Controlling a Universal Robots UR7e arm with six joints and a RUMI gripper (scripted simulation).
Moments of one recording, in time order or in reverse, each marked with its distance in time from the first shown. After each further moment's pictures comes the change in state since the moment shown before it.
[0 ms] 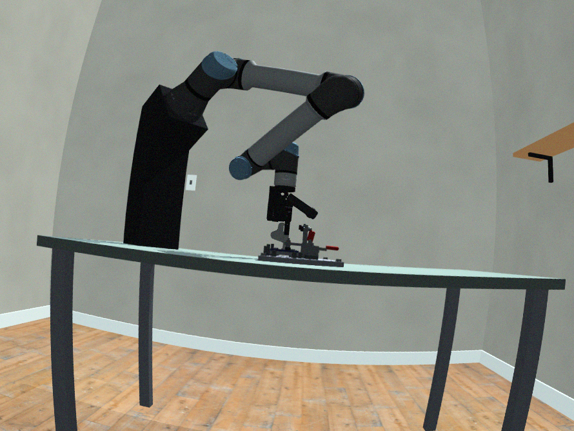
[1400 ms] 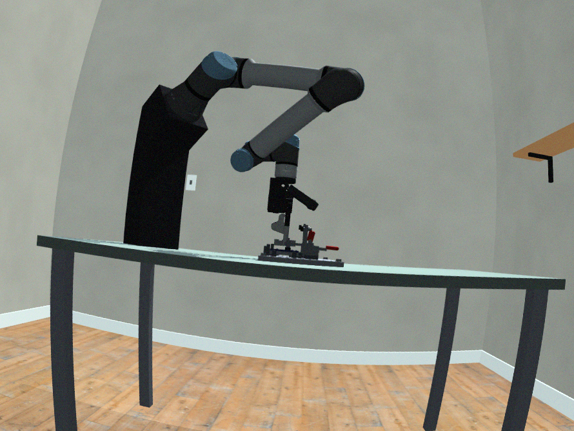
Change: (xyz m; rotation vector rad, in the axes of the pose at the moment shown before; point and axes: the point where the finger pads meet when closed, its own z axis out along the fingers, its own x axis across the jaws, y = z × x) arm 0.000 0.001 -0.029 -0.001 0.000 0.000
